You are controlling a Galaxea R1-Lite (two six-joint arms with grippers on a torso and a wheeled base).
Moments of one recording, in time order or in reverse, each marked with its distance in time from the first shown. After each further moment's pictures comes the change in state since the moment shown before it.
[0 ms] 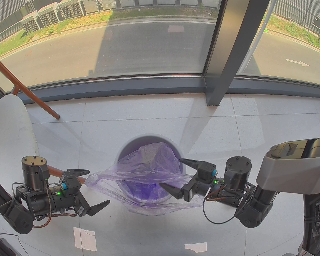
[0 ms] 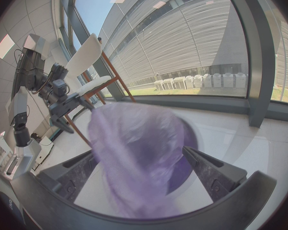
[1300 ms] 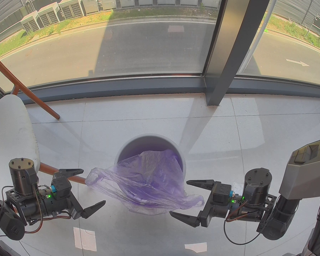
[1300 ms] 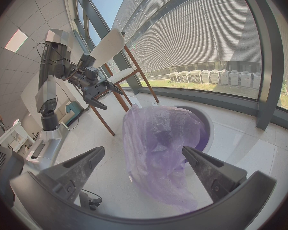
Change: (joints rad) left arm 0.003 -0.123 0.064 -0.007 -0.015 -0.040; right arm 0.042 -0.170 0.318 0.000 0.102 -0.110
